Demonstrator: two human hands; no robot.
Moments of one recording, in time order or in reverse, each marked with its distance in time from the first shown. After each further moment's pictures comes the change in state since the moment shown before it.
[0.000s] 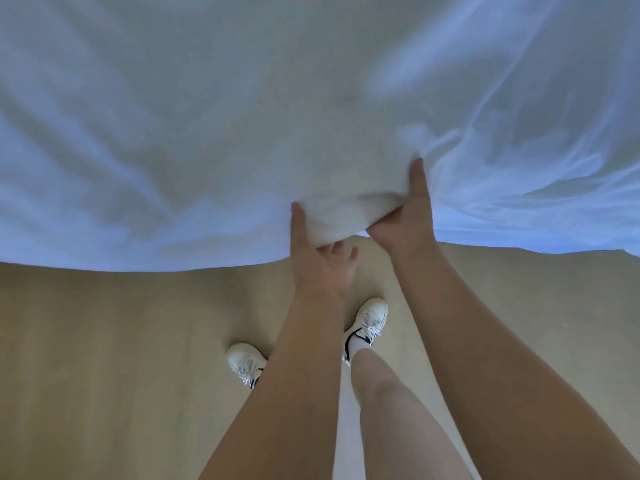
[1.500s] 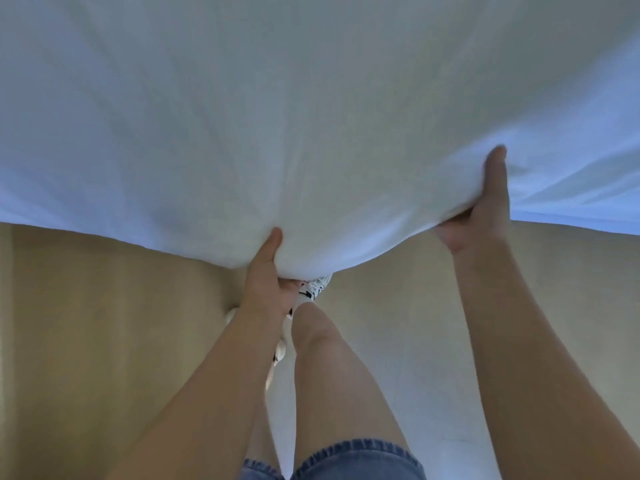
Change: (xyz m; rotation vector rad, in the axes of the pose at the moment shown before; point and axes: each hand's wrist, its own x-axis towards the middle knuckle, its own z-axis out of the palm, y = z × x) left_hand 0.029 0.340 -0.198 0.160 0.285 -0.017; right_hand 0.015 0.236 0.136 -0.157 0.148 -0.165
